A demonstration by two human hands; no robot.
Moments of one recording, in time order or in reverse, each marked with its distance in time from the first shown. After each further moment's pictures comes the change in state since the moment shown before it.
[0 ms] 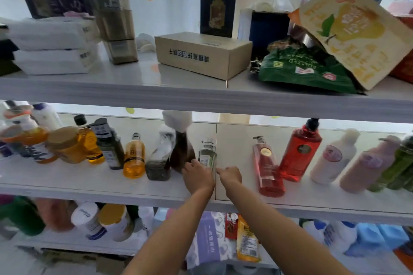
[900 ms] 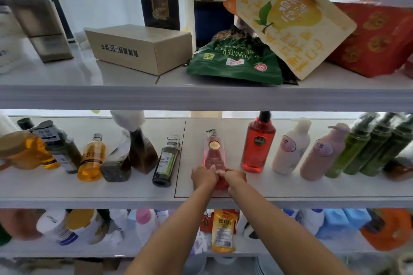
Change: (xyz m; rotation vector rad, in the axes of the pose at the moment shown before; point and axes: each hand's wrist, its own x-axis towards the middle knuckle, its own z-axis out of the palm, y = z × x) left_hand -0.037 0.072 0.102 -0.210 -0.243 -0.096; right_hand 0.088 0.072 -0.091 0.382 -0.021 0.192
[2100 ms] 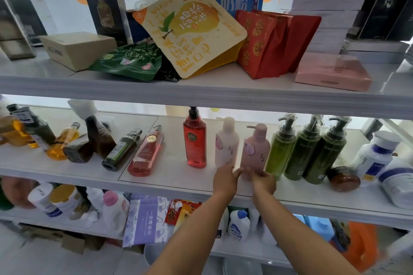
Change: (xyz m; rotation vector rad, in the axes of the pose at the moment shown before) left_hand -0.158 0.131 0.185 0.079 -0.045 0.374; right_hand 0.007 -0.047 -0.285 -0.009 0.187 -0.225
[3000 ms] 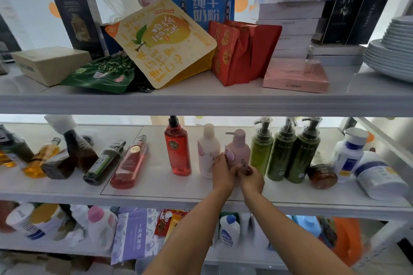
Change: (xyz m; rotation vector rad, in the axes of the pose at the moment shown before) left_hand 0.016 0.041 0.026 -0.267 0.087 0.044; right_hand 0.010 -0.013 -0.020 -0.109 -0.053 -0.188
